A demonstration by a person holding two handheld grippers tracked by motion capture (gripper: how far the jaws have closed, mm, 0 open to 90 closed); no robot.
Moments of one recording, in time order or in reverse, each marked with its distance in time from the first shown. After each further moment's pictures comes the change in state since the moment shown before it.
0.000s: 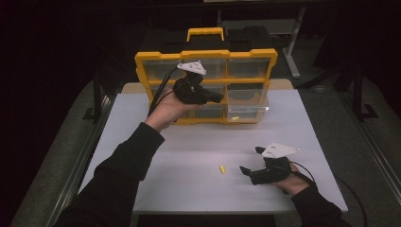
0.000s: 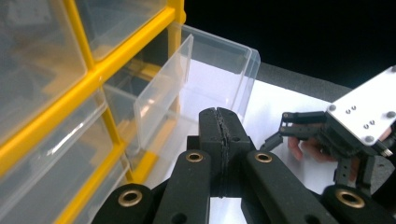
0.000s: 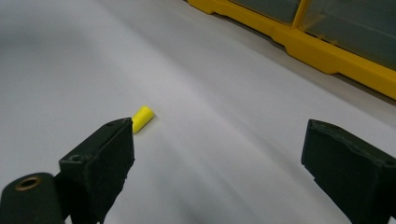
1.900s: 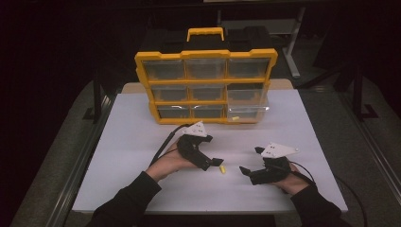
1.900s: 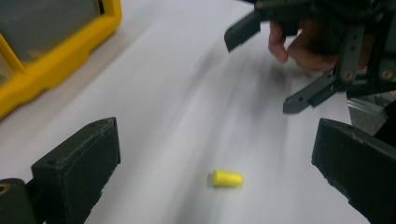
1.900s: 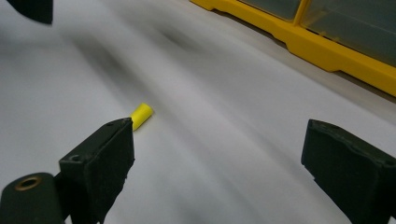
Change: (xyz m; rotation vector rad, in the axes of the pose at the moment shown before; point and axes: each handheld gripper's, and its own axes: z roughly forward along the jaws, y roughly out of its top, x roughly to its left) left arm -0.051 -0.137 0.058 0.063 -0.047 -0.010; right arm 0.000 -0.001 0.002 0.011 -0.001 -0.005
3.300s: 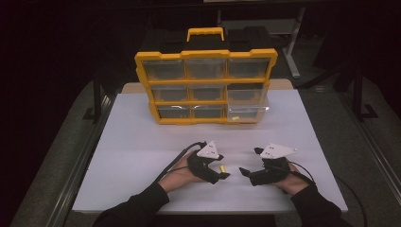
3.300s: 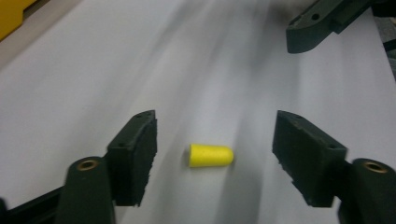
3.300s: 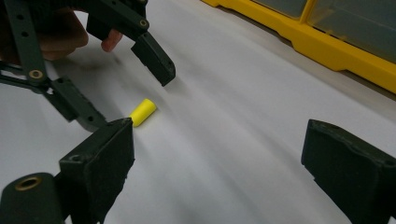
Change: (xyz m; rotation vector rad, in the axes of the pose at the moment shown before) left arm -0.022 -0.032 0.043 0.075 0.014 0.118; right arm 0.001 -0.001 0.001 0.013 0.012 -0.017
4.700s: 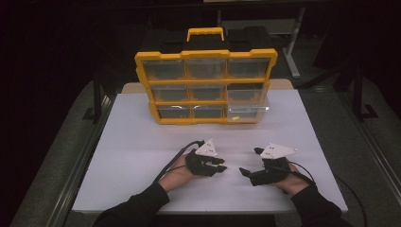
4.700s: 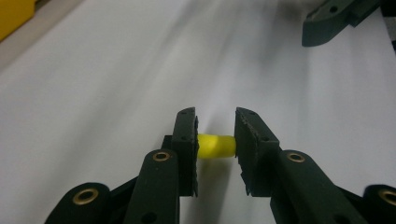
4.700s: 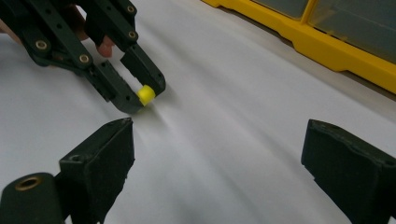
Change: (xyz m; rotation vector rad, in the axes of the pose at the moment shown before) left arm 0.007 -0.001 -0.007 0.005 0.009 -0.016; right arm 0.000 0.000 0.000 -0.002 0.003 -0.003
